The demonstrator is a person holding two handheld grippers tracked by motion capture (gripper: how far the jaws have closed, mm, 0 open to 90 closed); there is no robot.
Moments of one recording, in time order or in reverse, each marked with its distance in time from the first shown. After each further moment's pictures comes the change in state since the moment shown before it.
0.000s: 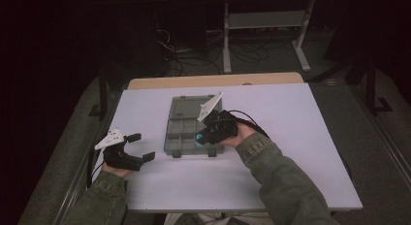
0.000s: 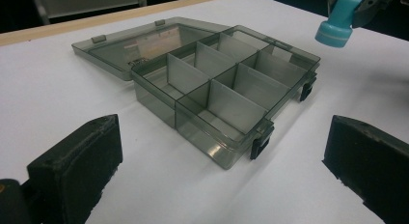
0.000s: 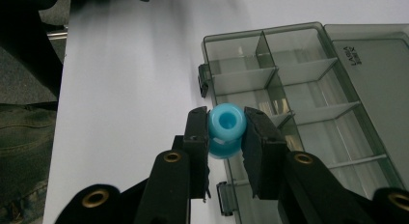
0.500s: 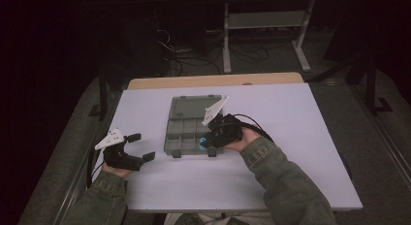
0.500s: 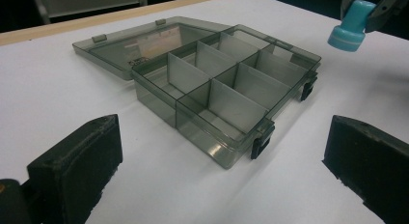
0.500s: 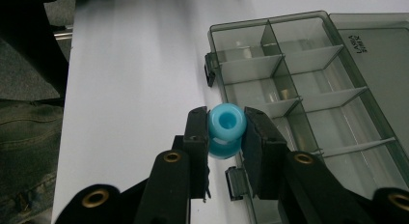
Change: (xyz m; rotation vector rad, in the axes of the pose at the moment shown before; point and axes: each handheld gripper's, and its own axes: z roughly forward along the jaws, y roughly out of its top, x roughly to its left) left arm 0.000 0.000 0.000 0.002 0.001 0.001; right arm 0.007 -0.014 -0.005 -0.008 -0.003 0.011
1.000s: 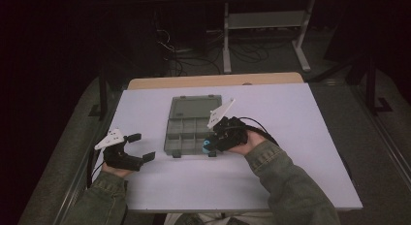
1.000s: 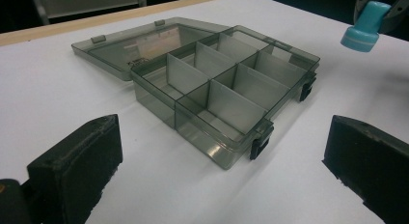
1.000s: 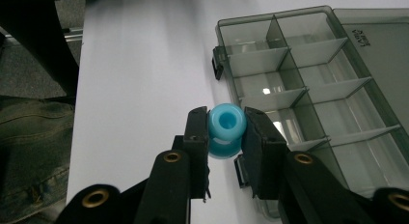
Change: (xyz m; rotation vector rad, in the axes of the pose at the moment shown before) left arm 0.000 0.000 0.000 -0.004 -0.003 -0.002; right arm 0.008 -0.010 -0.009 -0.013 0.004 0.005
